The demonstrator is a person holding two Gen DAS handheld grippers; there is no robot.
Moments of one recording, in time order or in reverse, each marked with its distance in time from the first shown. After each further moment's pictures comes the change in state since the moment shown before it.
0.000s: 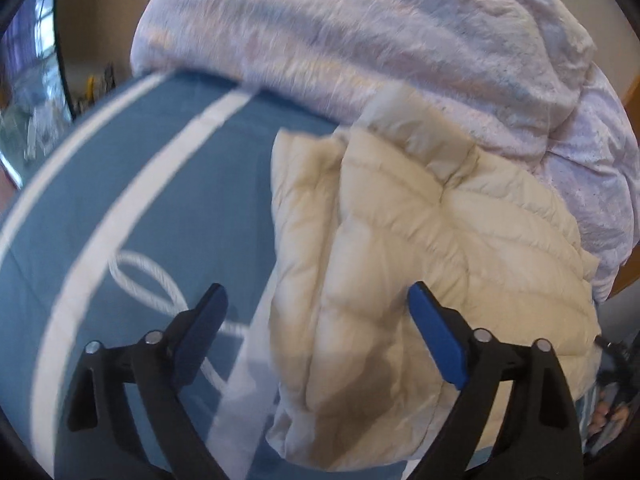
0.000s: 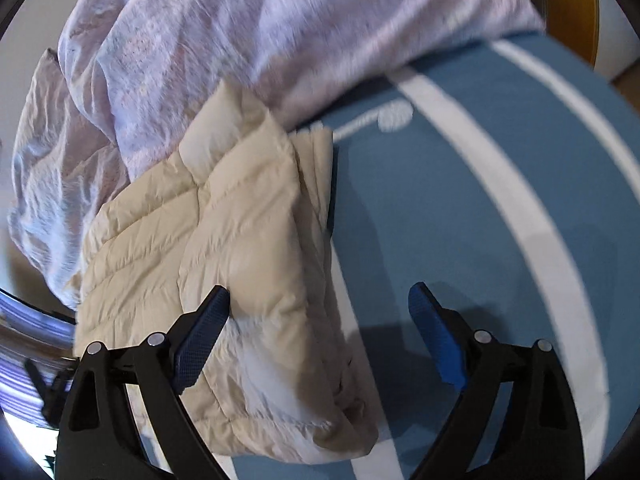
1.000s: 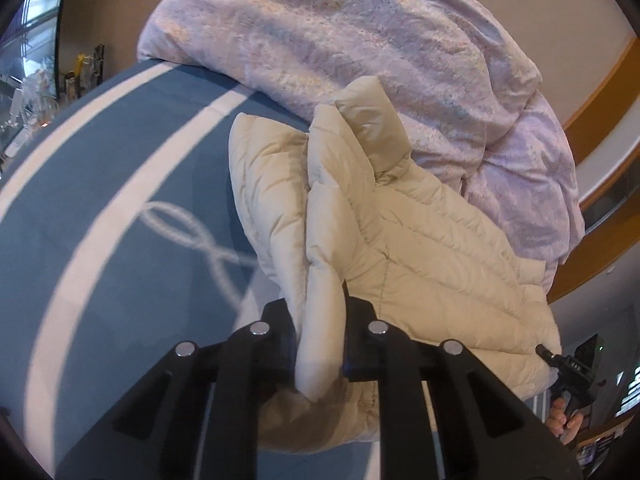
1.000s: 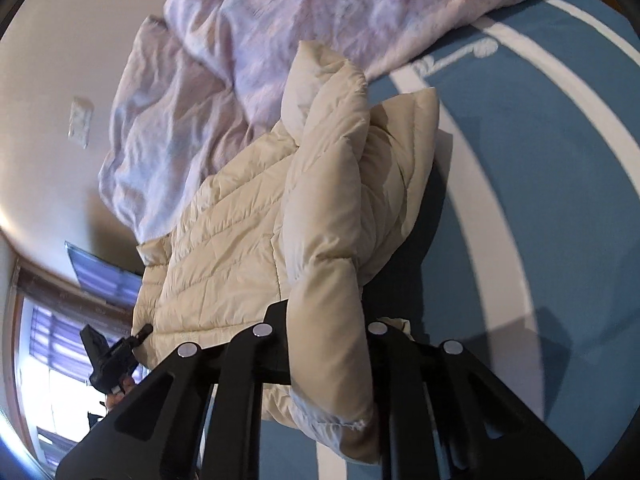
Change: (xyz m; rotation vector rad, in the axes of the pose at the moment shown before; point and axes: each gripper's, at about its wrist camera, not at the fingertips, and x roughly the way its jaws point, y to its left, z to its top) left arm -0.076 0.040 -0.038 -0.020 -0.035 -0.218; right arm -0.032 0.046 -0.082 -0.047 0.070 0.323
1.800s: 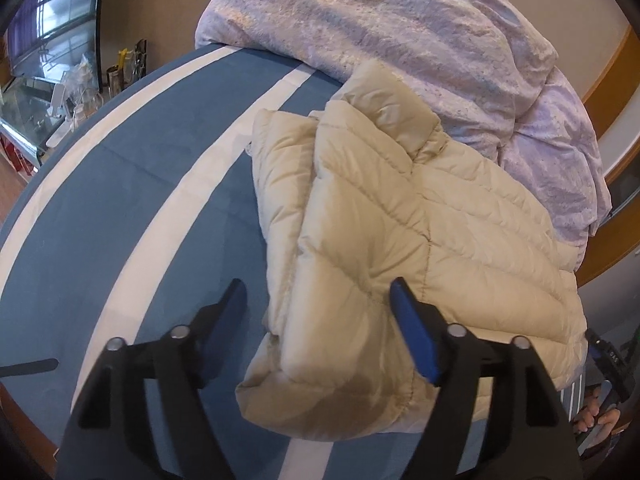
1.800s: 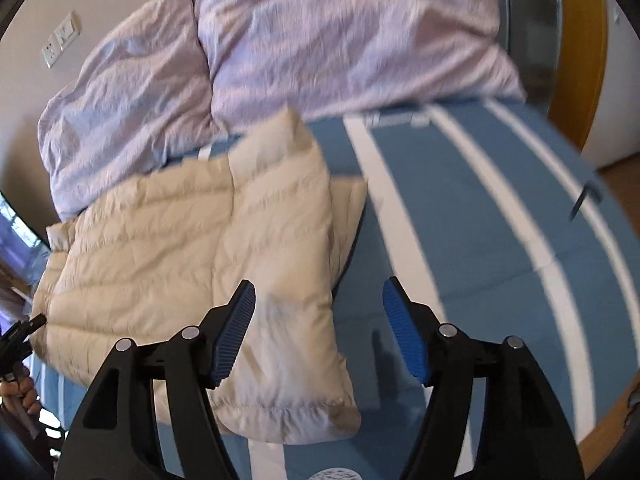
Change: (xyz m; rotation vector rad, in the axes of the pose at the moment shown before) left arm -0.034 0.047 -0.050 0.016 0.023 0.122; right arm -0.049 0.059 -0.065 -0.272 -0.209 -0.481
